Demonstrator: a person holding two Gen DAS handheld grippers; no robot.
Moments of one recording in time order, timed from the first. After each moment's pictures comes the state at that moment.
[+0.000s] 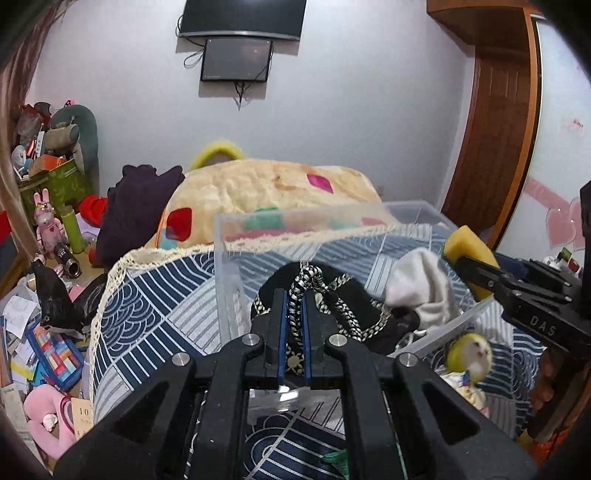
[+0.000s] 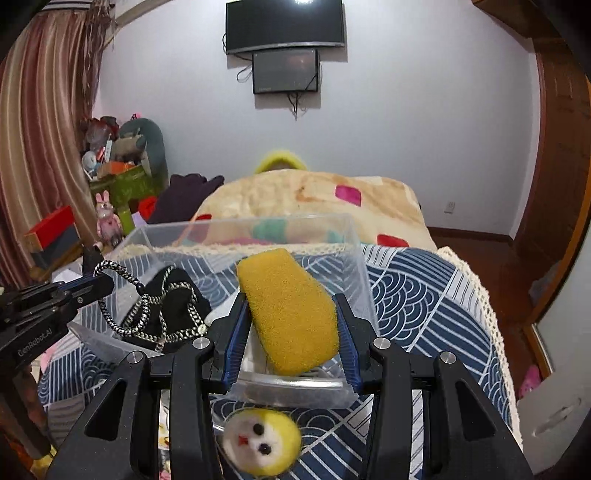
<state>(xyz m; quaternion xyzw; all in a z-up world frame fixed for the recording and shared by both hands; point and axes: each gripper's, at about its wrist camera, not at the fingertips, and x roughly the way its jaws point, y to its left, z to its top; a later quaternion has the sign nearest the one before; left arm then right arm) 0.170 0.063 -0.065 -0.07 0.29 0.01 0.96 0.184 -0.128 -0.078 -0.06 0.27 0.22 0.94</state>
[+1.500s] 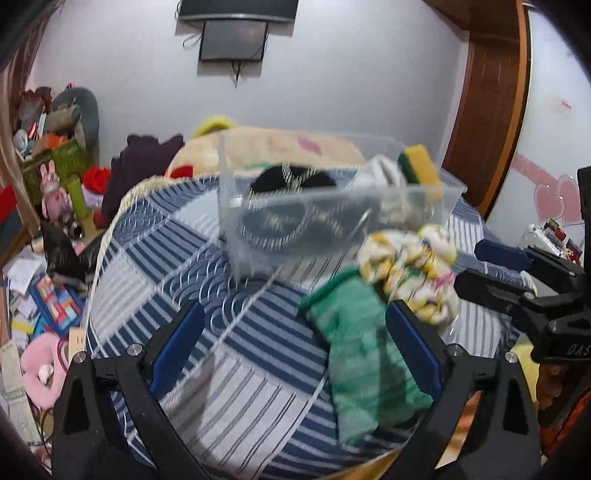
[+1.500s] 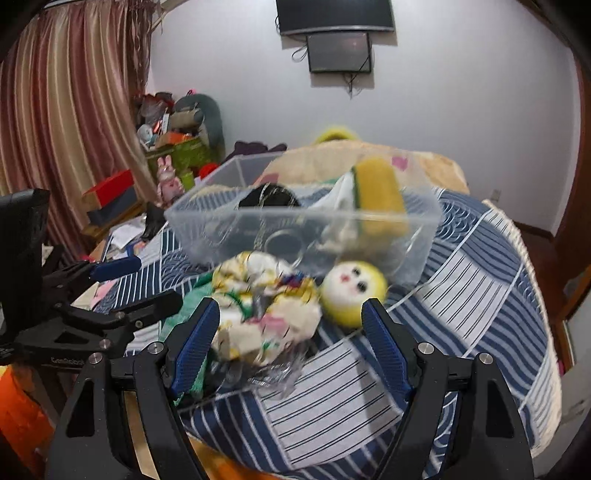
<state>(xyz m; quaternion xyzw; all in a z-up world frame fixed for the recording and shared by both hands) 0.075 0.034 -0.103 -0.07 0.32 0.00 0.94 0.103 -0.136 -0.109 -0.07 0.31 0.32 0.89</state>
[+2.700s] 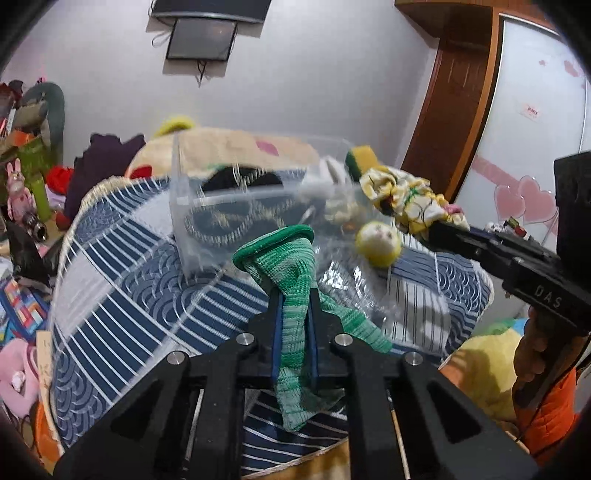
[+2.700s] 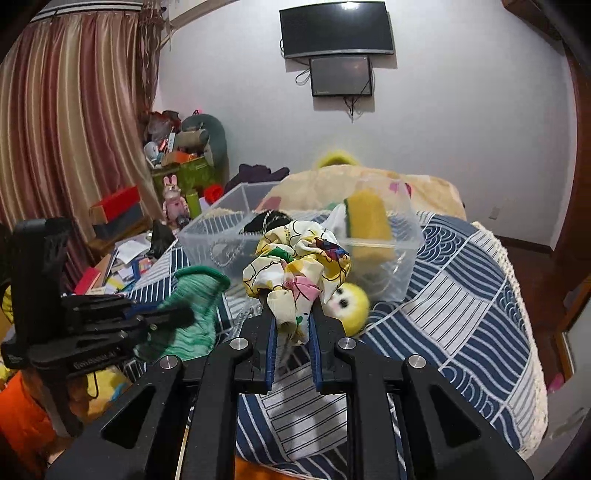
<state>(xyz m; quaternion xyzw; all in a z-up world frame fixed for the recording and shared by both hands) 0.057 0.023 -0.089 -0.09 0.30 -0.08 0.95 0.083 -0.150 -0.087 -0.06 0.25 0.32 0.91</state>
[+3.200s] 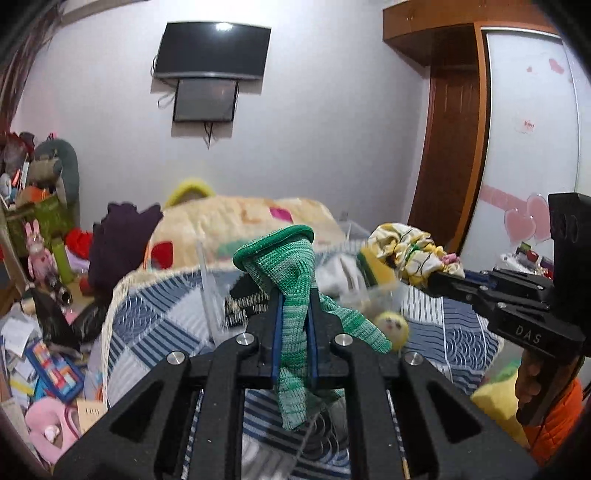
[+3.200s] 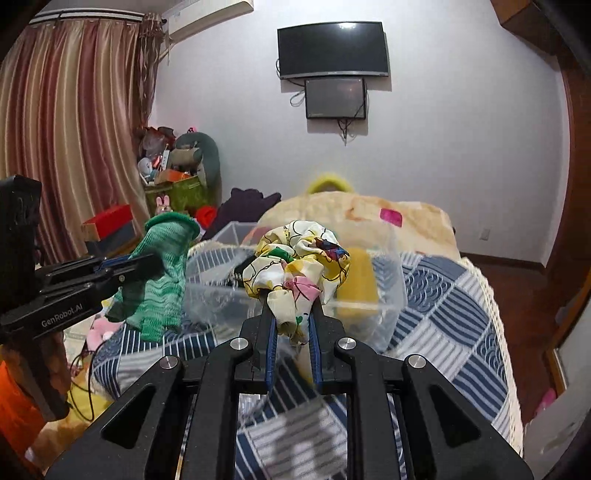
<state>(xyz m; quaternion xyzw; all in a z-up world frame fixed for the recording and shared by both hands) 0.070 0.038 -0.019 -0.05 0.20 -0.05 0.98 0.099 -0.144 -0.054 -0.06 0.21 0.31 0.92</state>
